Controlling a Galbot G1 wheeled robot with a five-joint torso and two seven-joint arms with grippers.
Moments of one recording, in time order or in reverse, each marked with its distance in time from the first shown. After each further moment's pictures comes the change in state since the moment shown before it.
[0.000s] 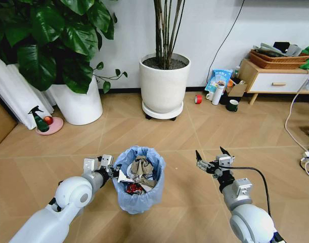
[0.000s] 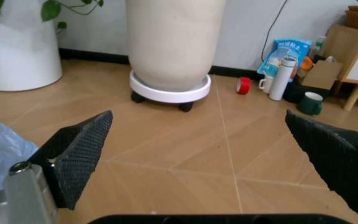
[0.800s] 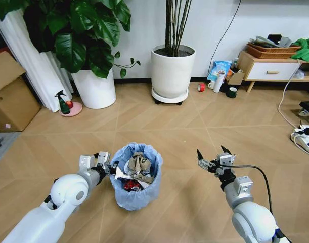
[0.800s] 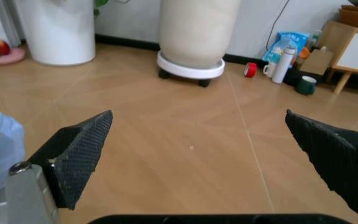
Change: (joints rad) left arm -0.001 0.031 -0.029 -0.017 -0.020 -0.005 0.000; right arm 0.009 -0.048 0.007 -0.021 0.011 -0.001 0.001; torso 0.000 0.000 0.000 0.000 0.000
